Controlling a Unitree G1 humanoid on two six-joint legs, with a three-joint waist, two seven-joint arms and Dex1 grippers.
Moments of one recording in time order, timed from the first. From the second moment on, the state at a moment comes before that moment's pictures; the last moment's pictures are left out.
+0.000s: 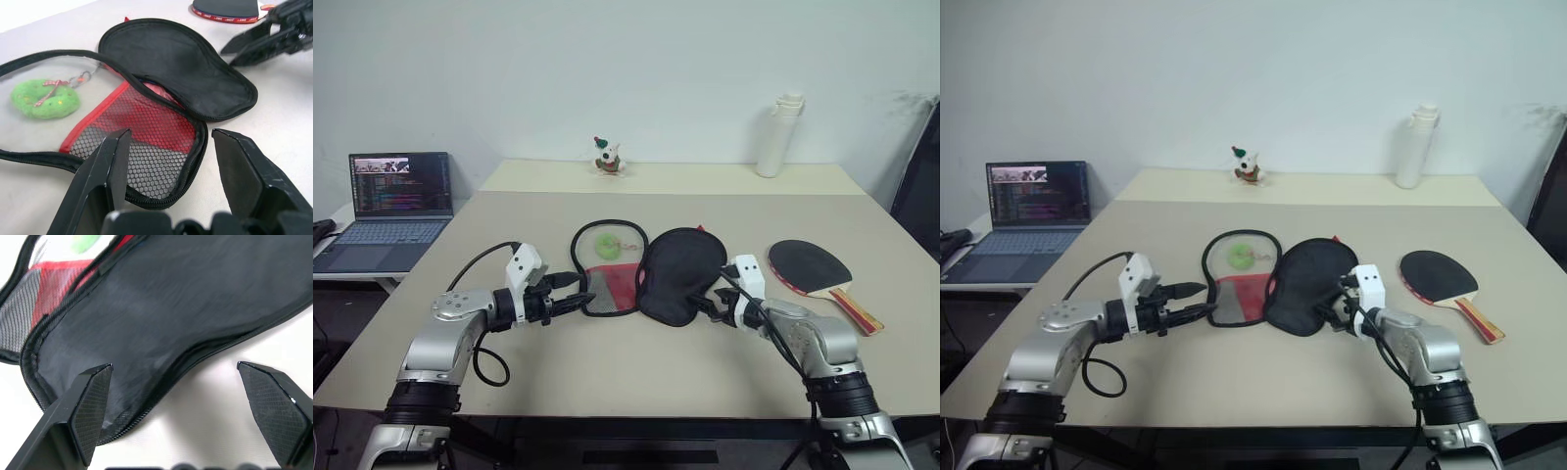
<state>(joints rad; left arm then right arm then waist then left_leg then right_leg) -0.46 0.67 0.08 0.16 -0.33 0.34 -1.08 -0.55 -0.28 0.00 0.05 0.42 0.94 0.32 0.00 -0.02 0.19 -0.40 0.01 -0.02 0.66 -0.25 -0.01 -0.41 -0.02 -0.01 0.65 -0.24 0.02</state>
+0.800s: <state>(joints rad) -0.48 0.67 0.03 0.15 -0.33 0.34 -1.12 -0.64 -0.17 -0.07 0.13 0.39 1.01 0.28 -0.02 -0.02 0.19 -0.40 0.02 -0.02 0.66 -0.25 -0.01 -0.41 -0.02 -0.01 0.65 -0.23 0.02</state>
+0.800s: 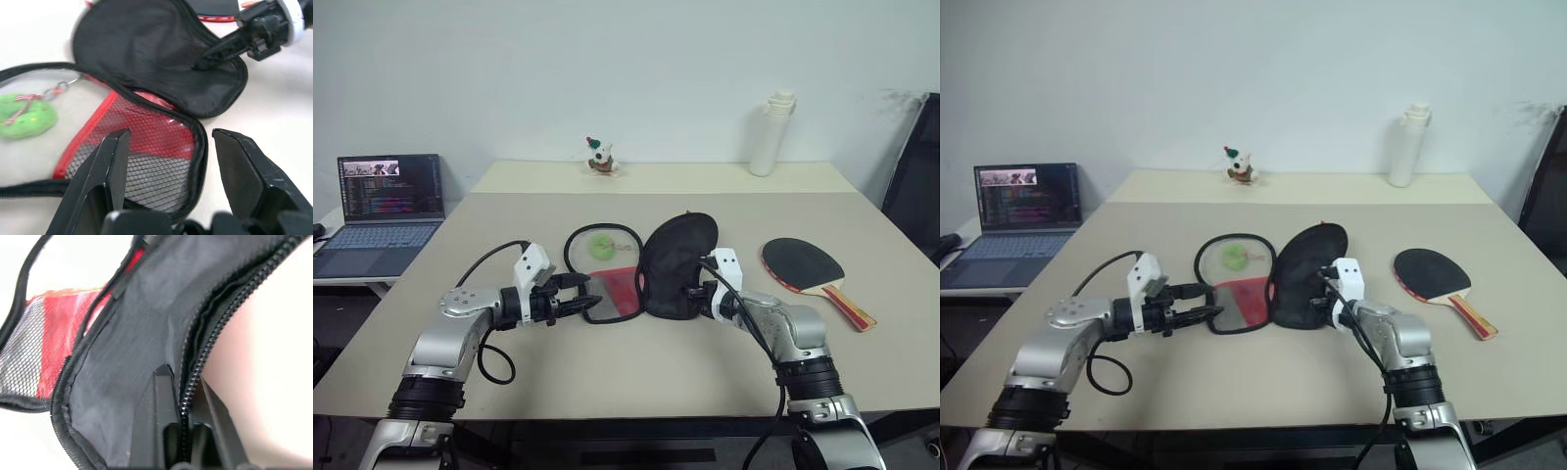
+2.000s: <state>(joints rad) -0.51 0.62 -0.13 0.12 -0.31 0.29 -1.23 -0.63 -0.59 -0.12 0.15 0.41 1.08 0.46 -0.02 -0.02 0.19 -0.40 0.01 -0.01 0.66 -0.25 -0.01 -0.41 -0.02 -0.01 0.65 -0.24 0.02</state>
